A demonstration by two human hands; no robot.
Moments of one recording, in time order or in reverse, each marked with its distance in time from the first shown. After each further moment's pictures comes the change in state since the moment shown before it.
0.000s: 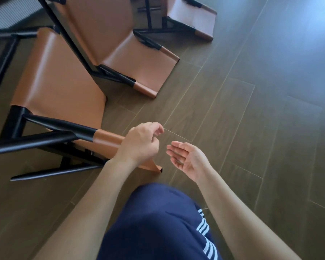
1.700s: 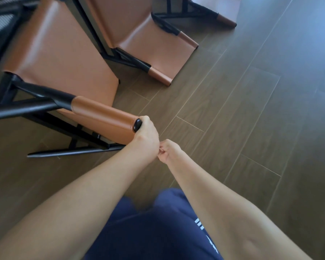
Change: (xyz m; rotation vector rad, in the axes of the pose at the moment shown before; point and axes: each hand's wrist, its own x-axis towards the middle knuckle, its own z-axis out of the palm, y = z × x) left_hand -0.005 -0.018 0.037 1.641 -0.737 0.088; right_hand 0.056 0.076 0.078 0.081 0.220 0.267
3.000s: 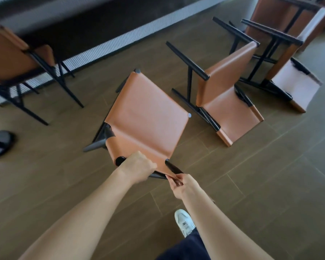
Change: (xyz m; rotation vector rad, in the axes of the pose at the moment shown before) left_hand -0.313 -0.364 0.243 -0.810 0.215 -0.041; right_hand -0.349 0.001 0.345 -0.085 0.074 0.312
